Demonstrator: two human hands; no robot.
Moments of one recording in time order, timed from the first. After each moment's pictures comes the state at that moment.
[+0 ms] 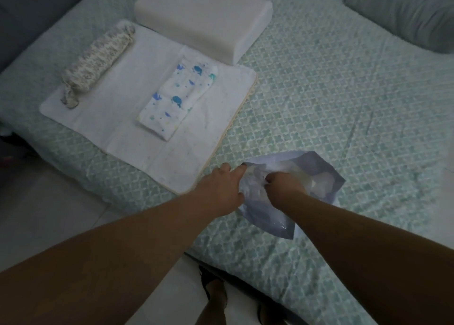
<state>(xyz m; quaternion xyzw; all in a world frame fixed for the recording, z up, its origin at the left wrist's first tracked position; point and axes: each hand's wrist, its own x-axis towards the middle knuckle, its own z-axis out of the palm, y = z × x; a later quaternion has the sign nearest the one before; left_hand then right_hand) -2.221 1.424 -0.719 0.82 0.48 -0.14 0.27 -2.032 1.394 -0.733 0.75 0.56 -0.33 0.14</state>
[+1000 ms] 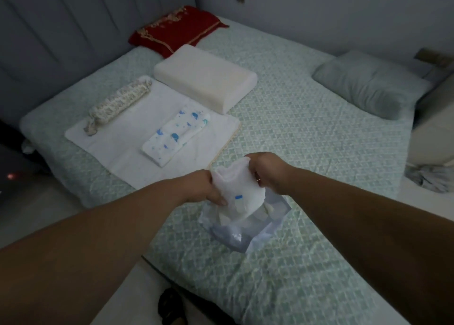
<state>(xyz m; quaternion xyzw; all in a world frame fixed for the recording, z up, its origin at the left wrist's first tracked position) -2.187 1.402 -0.558 0.62 0.53 0.02 0.58 -1.978 1.390 -0.523 0.66 0.43 -0.58 -0.23</state>
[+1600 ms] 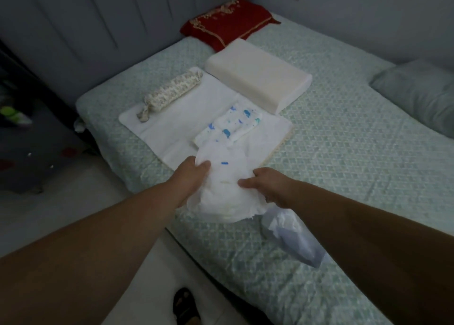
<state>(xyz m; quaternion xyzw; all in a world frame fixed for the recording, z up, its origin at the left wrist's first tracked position) -2.404 1.429 -0.597 0.44 0.72 0.25 0.48 -2.176 1.420 -0.574 0.63 0.44 -0.63 -0.13</state>
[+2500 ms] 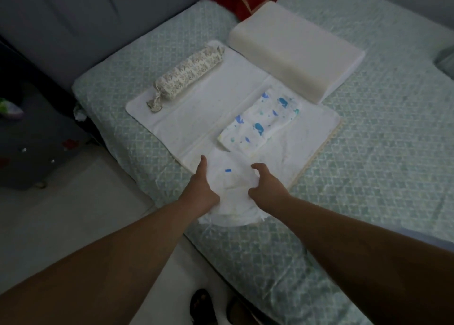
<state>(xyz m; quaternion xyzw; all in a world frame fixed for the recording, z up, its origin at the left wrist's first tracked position) -2.515 1.515 -0.720 0.49 0.70 0.13 0.50 -2.312 1.531 -0.715 0.69 0.55 -0.46 -0.06</state>
